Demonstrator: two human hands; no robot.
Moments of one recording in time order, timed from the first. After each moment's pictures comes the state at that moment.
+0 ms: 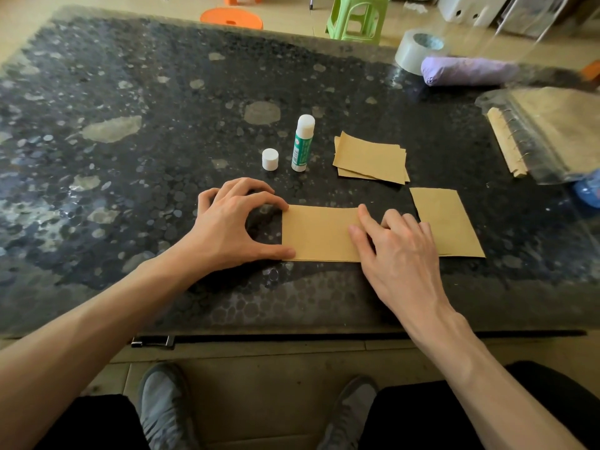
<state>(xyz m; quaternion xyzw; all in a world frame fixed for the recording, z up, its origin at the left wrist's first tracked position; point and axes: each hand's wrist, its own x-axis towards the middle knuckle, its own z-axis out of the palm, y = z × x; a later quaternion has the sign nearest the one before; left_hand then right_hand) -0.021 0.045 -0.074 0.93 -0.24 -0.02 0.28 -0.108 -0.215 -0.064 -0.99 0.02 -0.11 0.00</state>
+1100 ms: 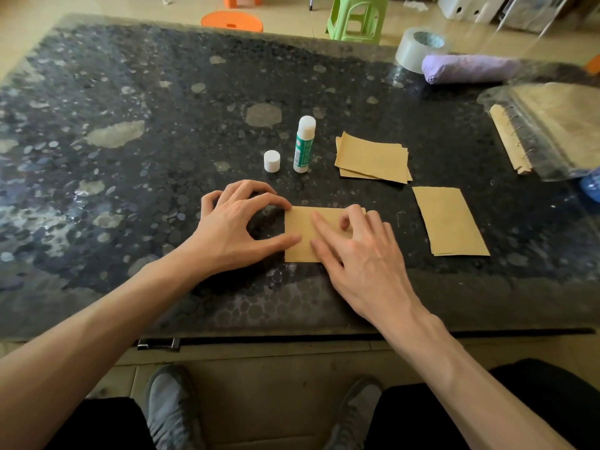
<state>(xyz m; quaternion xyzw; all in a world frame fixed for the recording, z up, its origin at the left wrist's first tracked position) -0.023 0.042 -0.076 0.93 -0.23 0.01 0.29 -0.108 -0.181 -0.066 -0.99 -0.07 -0.08 0.05</state>
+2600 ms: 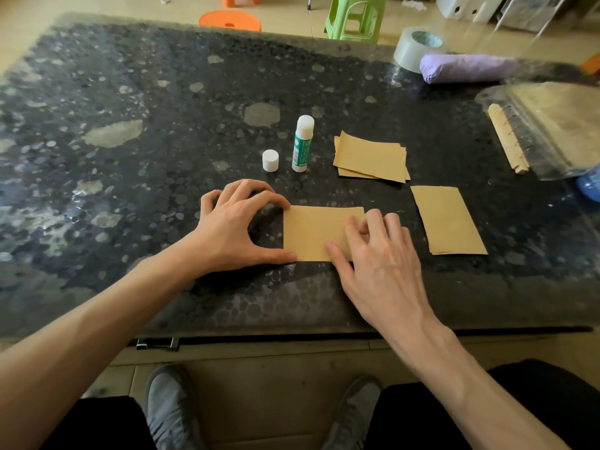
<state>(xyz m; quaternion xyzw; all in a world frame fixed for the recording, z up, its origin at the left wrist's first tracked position) -0.021 0.046 -0.070 0.93 -0.25 -0.05 0.25 -0.123 -0.185 -0.057 -1.00 0.00 -0.08 -0.03</state>
